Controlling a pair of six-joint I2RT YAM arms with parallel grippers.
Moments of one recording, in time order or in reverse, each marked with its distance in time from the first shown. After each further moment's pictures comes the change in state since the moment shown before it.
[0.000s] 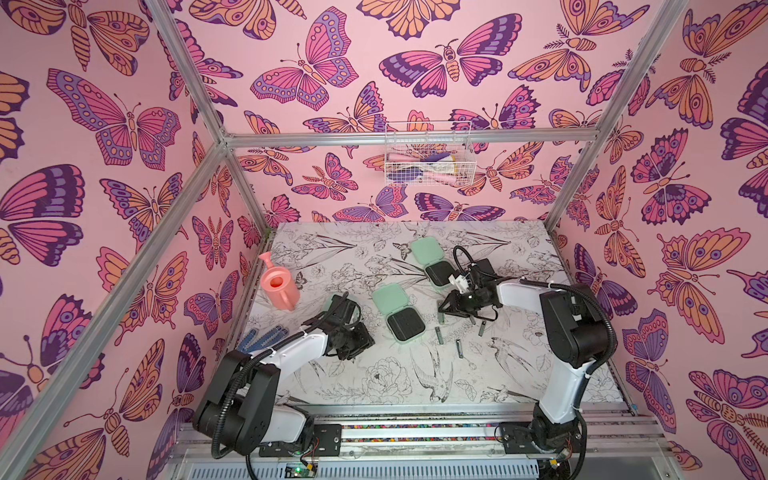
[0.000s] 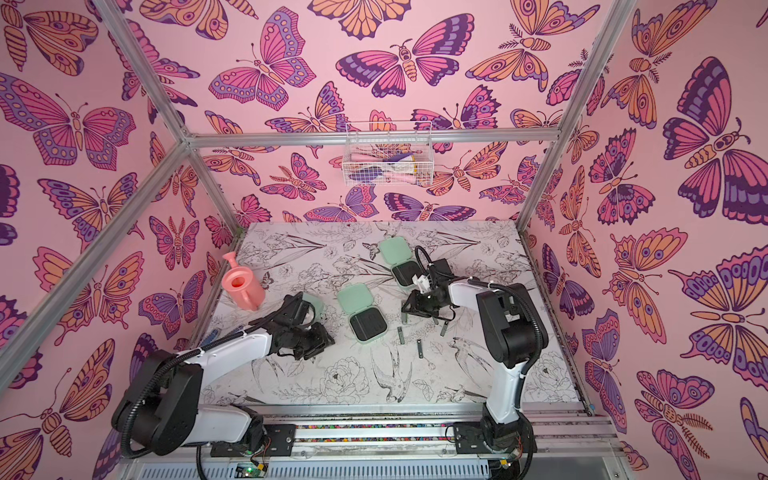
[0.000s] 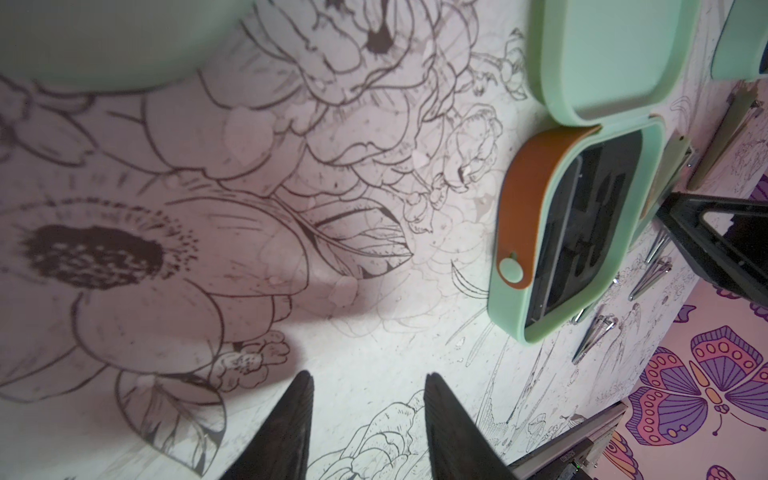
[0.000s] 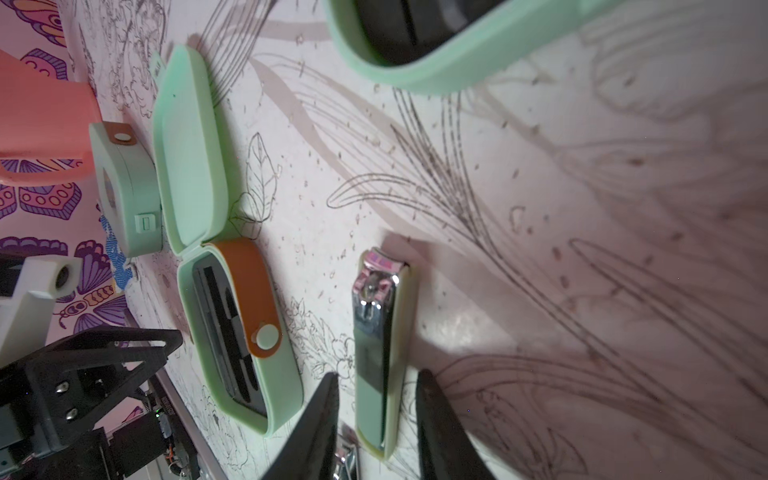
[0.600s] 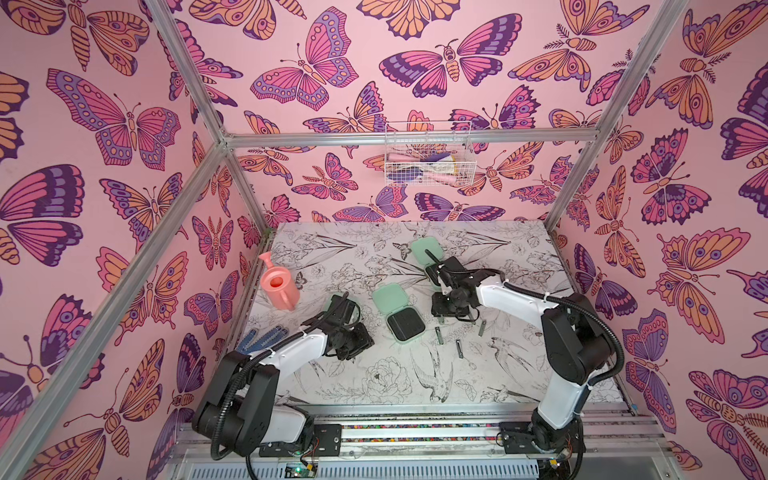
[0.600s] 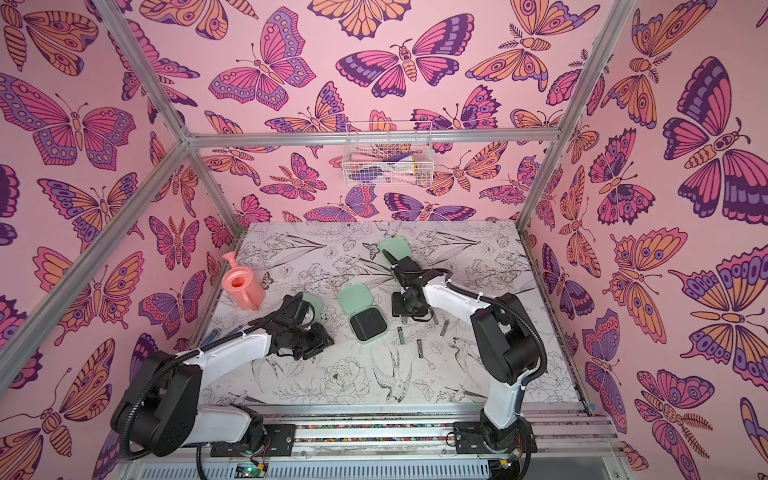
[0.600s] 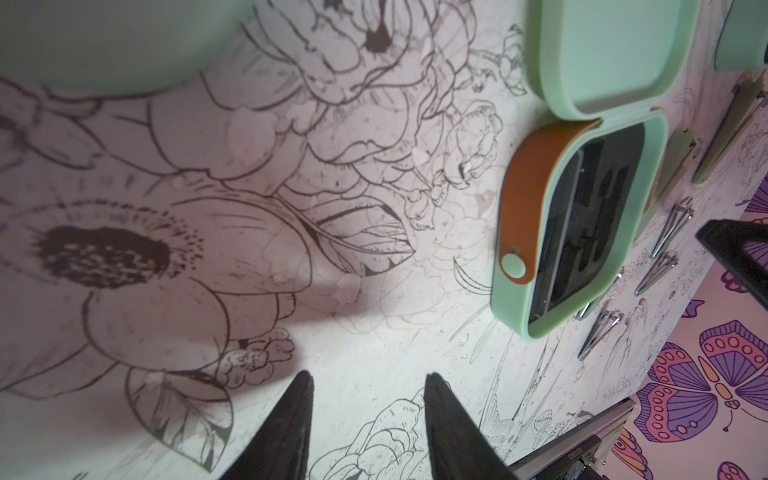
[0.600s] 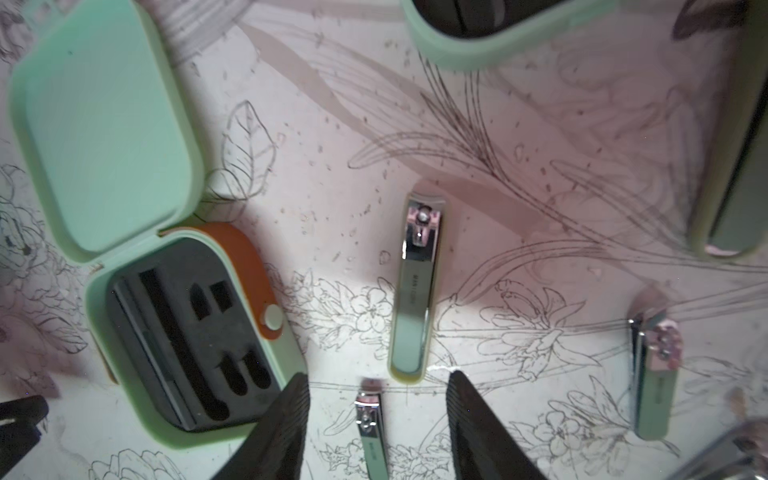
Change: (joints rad) left arm 0.005 -0.006 0.000 -0.007 -0.002 0.027; right arm 0.291 -0.076 0.203 -0.327 0.546 0.154
